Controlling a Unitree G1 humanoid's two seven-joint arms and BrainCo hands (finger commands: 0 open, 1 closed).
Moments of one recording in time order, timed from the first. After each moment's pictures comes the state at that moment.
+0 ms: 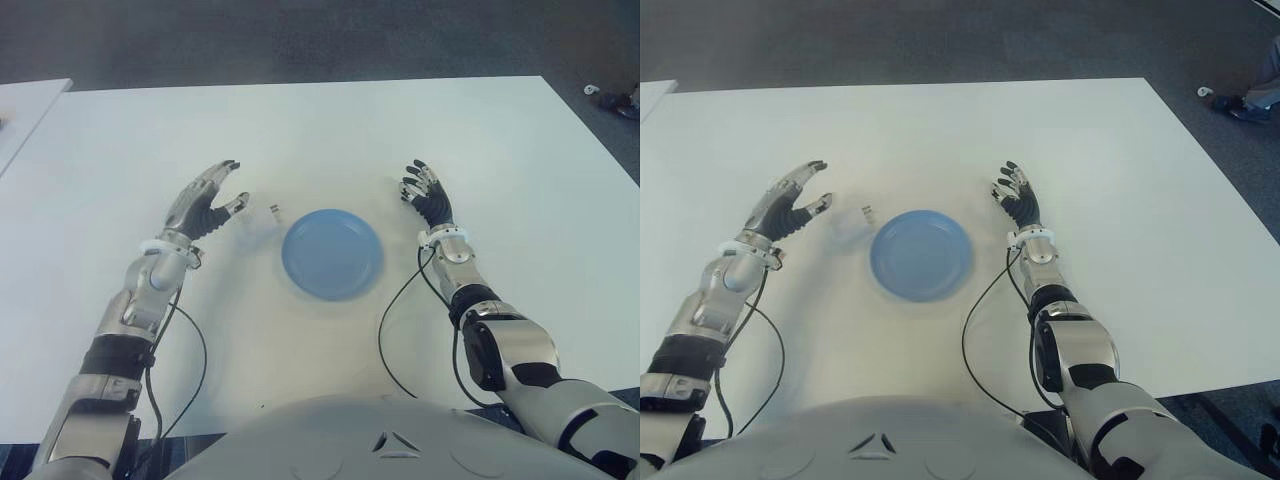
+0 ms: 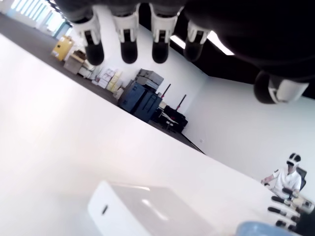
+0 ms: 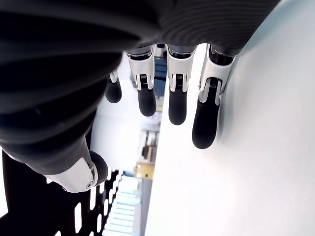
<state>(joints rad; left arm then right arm) -0.06 0.54 -0.06 0.27 0.56 -0.38 0.11 -0.54 -0.16 -0.06 1.21 -0.04 -0.58 0.02</state>
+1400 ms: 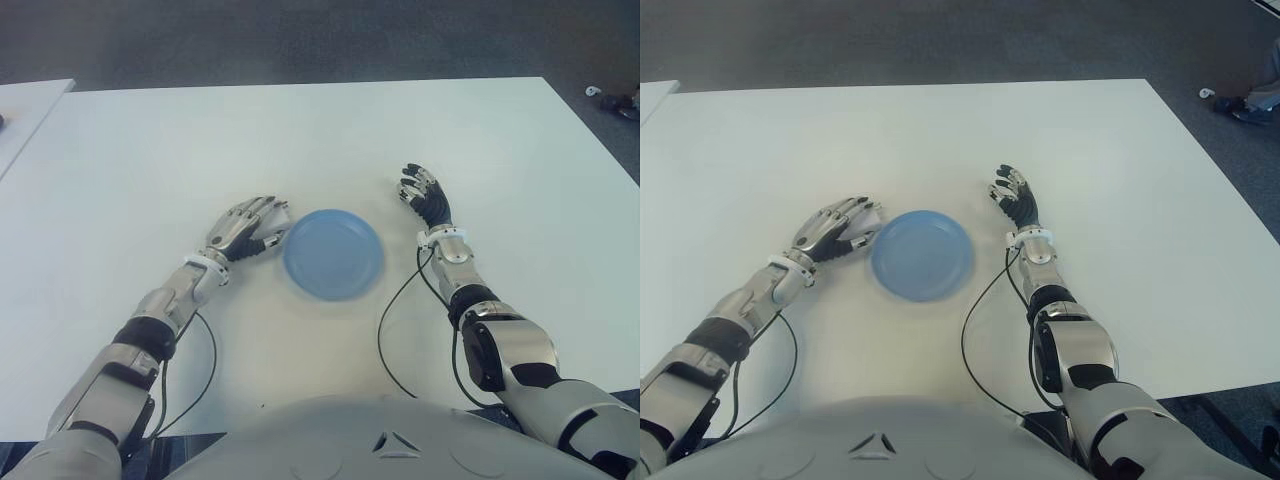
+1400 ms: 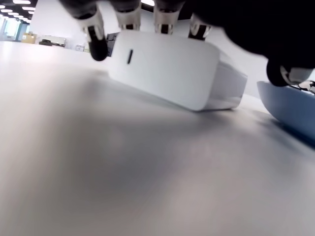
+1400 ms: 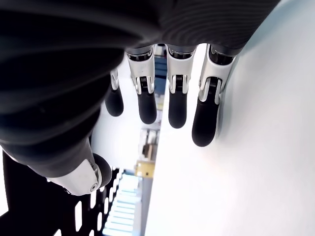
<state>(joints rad) -0.23 0.53 -0.39 0.66 0.80 -0.44 0.32 -0.55 -0.15 -0.06 1.21 -0.04 -0.58 0.02</state>
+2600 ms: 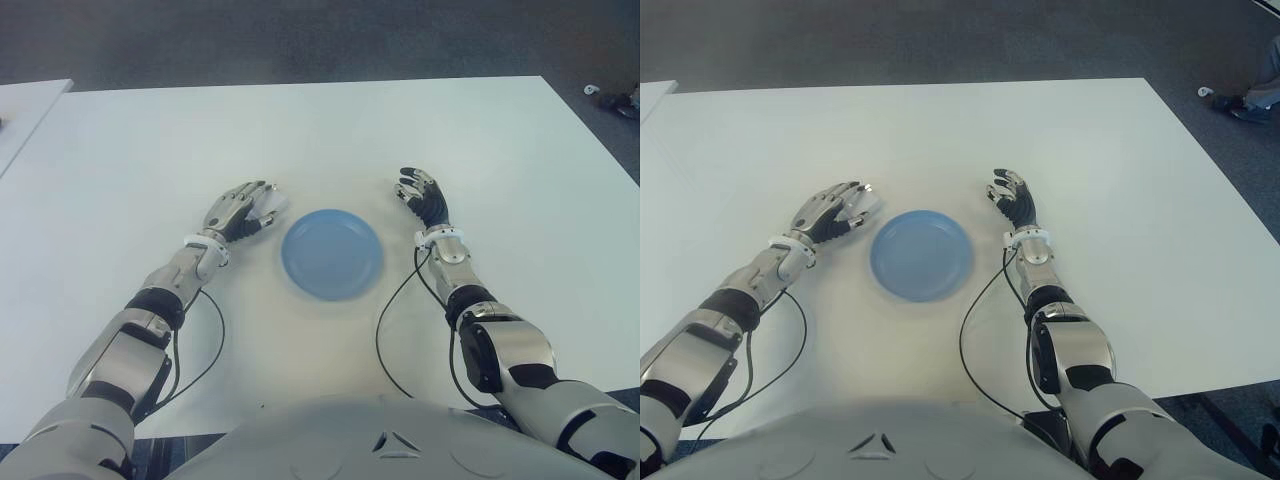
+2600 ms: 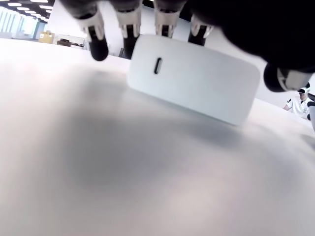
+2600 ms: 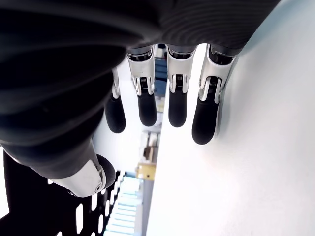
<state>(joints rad) -0.41 0.49 -0.42 0.93 0.73 -0.43 0.38 -0.53 -0.15 -0.06 1.19 -0.05 -0.58 -0.01</state>
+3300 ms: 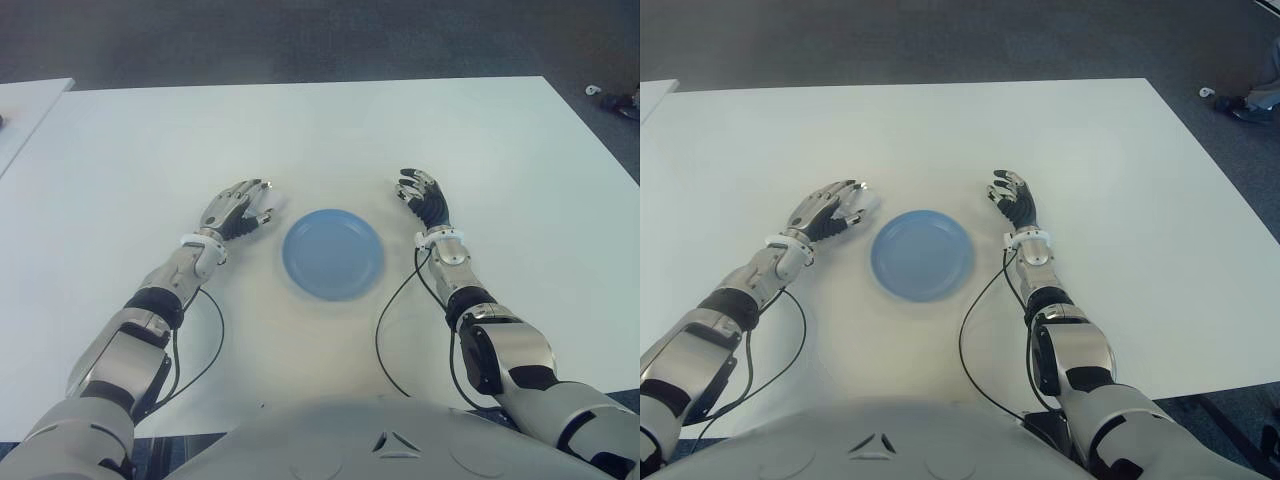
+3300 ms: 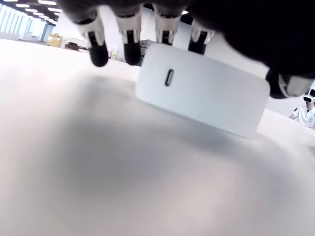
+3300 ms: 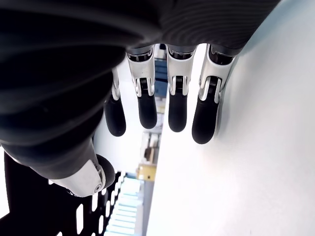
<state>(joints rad) -0.41 0.49 -0.41 0.93 0.70 -0.43 0.40 -0.52 -0.15 -0.06 1.18 -0.05 -0.58 -0.02</state>
